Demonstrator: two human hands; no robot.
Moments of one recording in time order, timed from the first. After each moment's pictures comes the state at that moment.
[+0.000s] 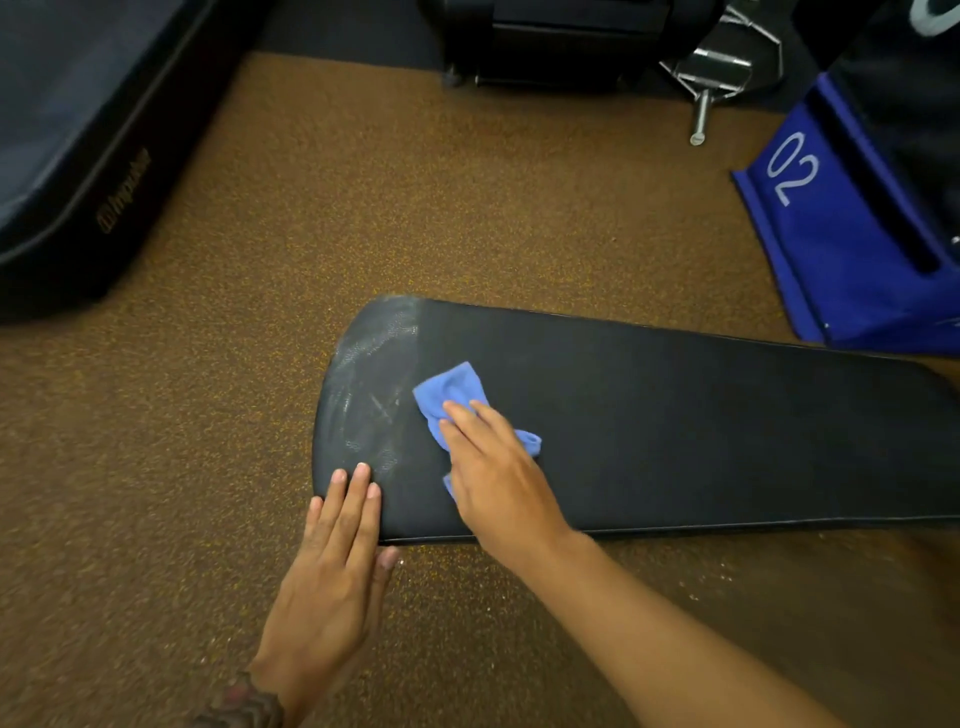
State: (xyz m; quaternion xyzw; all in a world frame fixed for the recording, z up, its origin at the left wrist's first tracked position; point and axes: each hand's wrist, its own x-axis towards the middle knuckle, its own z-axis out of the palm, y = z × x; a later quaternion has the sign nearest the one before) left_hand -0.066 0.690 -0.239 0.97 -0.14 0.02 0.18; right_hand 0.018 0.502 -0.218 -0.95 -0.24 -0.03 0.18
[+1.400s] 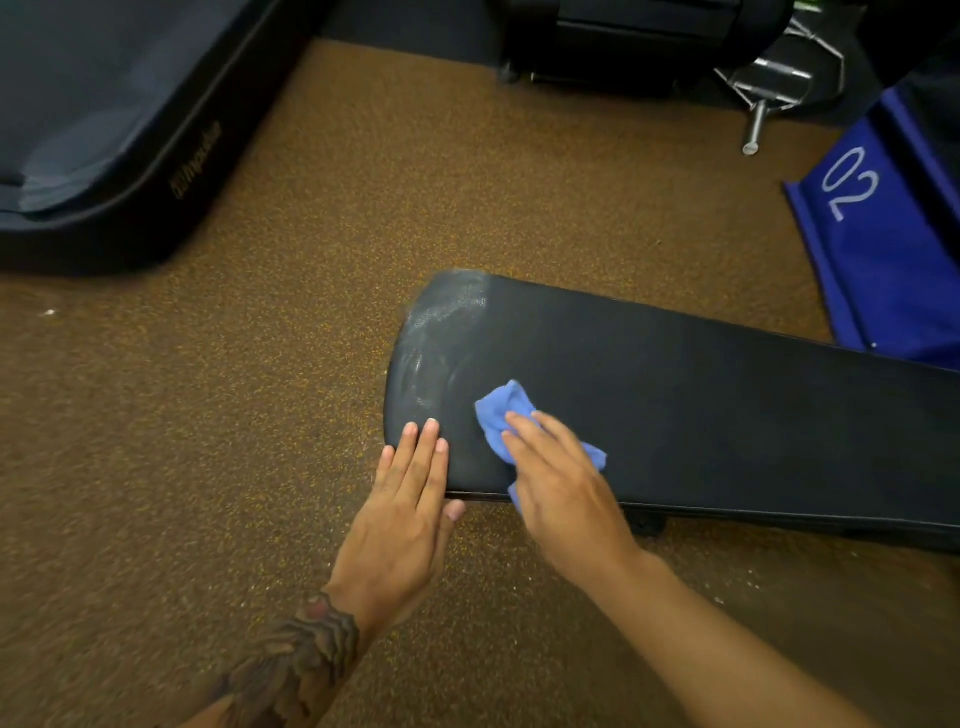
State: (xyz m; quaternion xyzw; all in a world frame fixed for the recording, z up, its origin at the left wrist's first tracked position) left_hand -0.069 0.693 -0.237 0.98 -0.15 0.02 0.16; right_hand -0.027 0.500 -0.211 -0.96 -0.23 -0.02 0.16
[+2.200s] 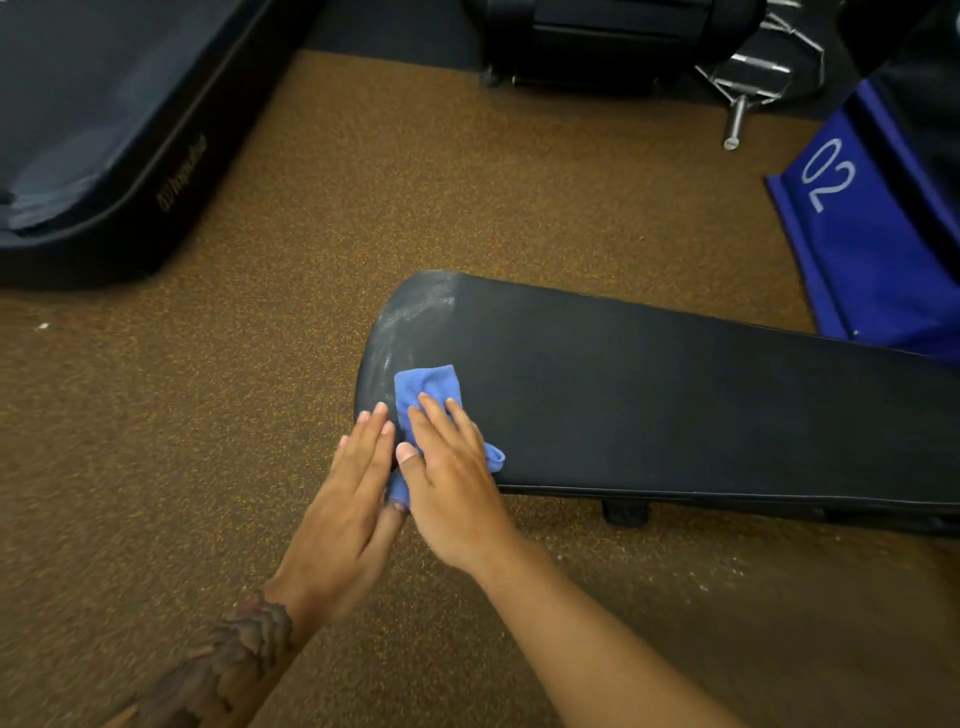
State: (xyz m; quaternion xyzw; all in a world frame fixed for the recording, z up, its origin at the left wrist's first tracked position) left_hand -0.075 0.703 -0.205 0.94 -0.15 0.02 0.32; right_hand -0.034 0.566 -0.185 -0.91 -0.14 0.09 0.38
